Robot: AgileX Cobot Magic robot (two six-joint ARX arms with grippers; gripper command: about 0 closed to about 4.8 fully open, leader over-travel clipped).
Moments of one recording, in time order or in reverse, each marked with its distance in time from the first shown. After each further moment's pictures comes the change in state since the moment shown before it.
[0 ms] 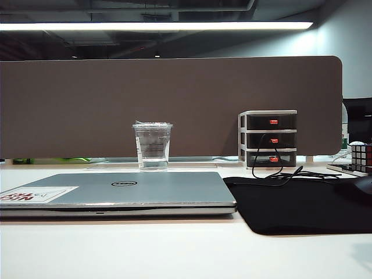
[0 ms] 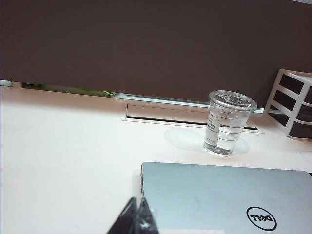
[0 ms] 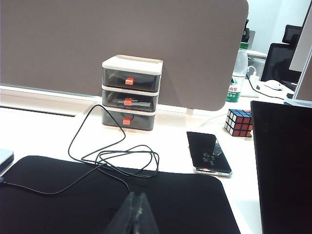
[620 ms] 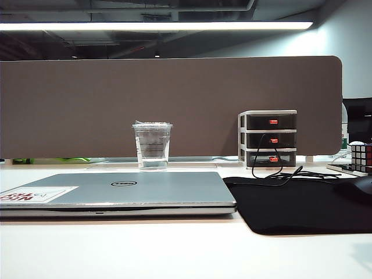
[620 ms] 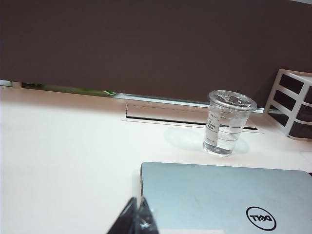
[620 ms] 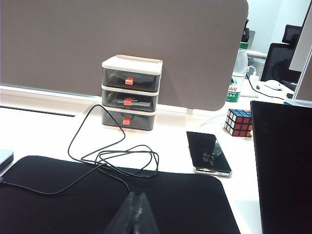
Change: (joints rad) left arm 0.000 0.000 0.000 0.000 0.000 0.000; right arm 0.000 0.000 0.000 0.000 0.000 0.000
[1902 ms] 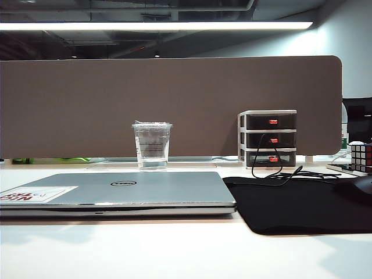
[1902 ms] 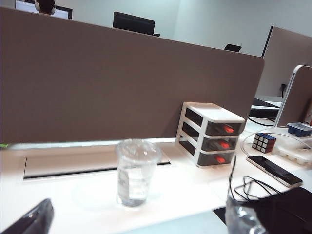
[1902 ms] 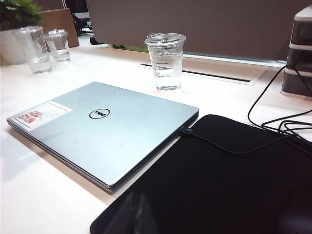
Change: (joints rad) left arm -0.170 0.602 0.269 0.453 0.150 -0.052; right arm 0.001 0.000 0.000 -0.159 -0.627 0.137
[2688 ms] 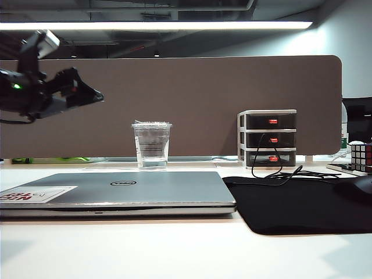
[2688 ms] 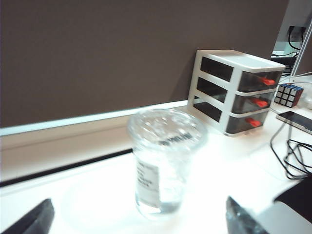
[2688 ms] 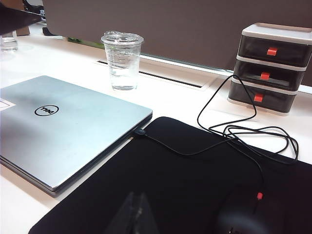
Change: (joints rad) left arm 0.037 1.131 0.433 0.551 0.193 0.117; right arm 0.000 0.000 0.000 0.011 0.153 -0.109
